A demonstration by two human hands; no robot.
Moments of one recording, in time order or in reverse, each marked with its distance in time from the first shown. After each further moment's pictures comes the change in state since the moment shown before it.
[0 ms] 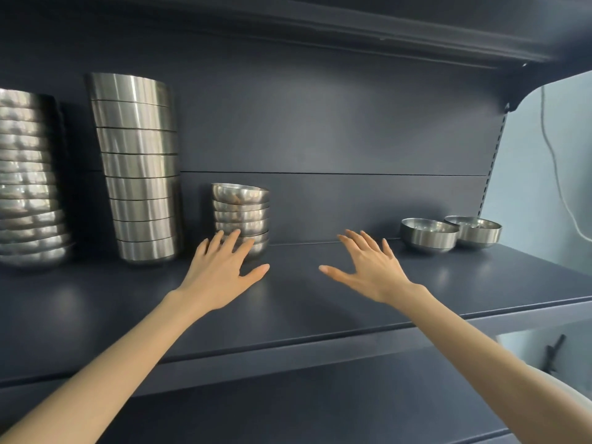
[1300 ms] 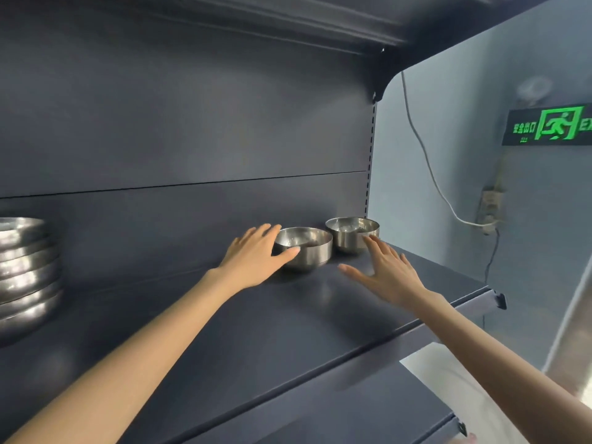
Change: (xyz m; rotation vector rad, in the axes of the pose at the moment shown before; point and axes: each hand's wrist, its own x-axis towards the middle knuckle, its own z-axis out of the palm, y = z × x) left_hand 0.183 0.298 -0.002 -0.345 -0.017 0.306; right_hand -0.018 0.296 -0.028 0.101 0.081 0.371
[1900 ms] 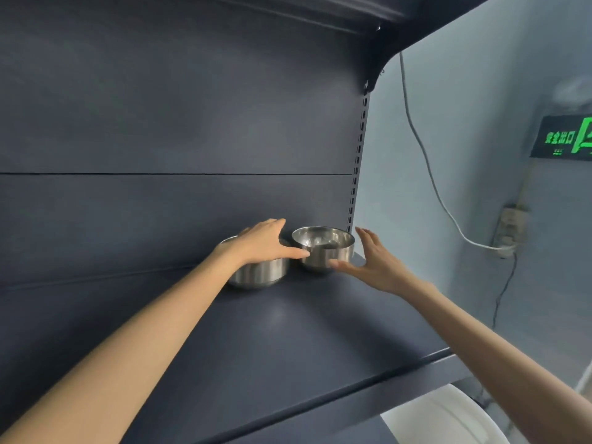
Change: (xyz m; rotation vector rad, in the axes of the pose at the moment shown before) left_hand 0.128 0.065 0.048 -0.173 -0.171 -0.141; right_hand 0.106 0.099 -0.013 0.174 -0.127 -0.106
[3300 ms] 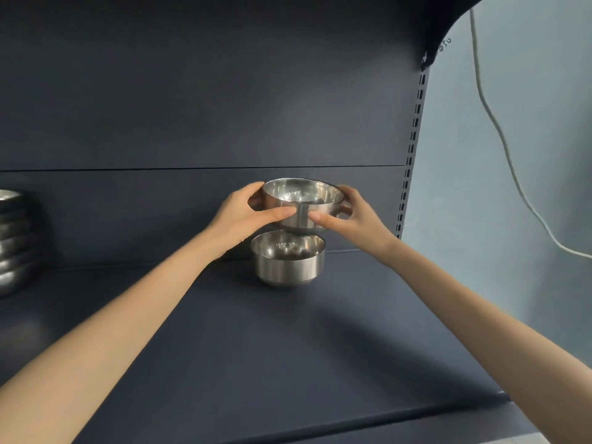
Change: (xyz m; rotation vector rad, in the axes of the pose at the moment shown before) left_hand -0.031 -0.046 -0.032 -0.611 0.435 0.022; right_hand 0.068 -0.069 0.024 0.778 -0.021 -0.292
